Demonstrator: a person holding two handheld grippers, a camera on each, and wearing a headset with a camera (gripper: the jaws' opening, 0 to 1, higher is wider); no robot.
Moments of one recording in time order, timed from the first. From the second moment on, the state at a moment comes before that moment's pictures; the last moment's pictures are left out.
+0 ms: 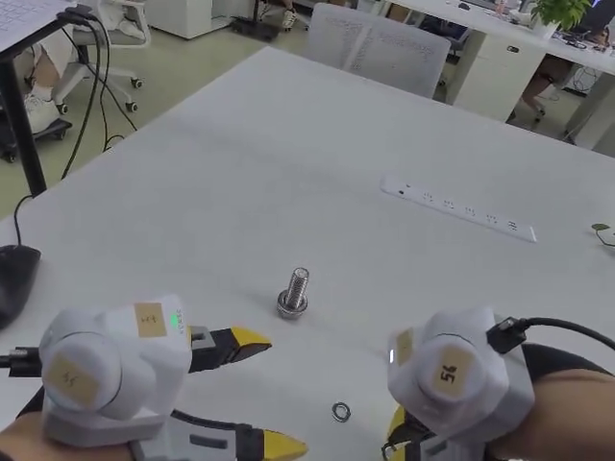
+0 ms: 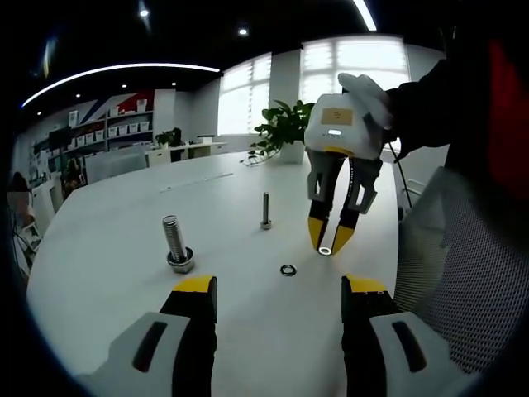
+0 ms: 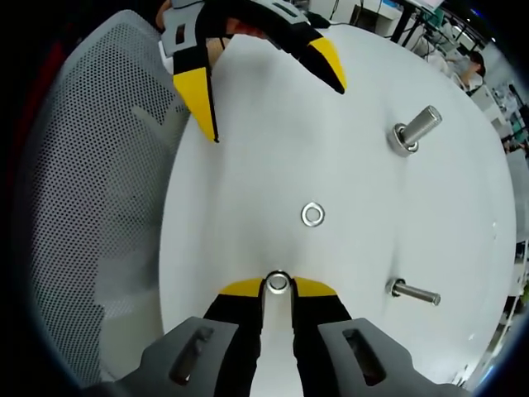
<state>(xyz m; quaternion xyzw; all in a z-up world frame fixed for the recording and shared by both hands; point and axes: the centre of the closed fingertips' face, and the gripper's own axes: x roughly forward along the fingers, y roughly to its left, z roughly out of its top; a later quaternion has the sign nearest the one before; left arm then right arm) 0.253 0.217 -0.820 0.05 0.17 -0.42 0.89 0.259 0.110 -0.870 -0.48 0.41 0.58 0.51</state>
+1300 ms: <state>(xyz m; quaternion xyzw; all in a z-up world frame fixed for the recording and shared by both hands) 0.254 0.215 -0.822 0.05 0.18 -0.43 0.89 0.319 0.085 -0.805 -0.47 0.41 0.54 0.57</state>
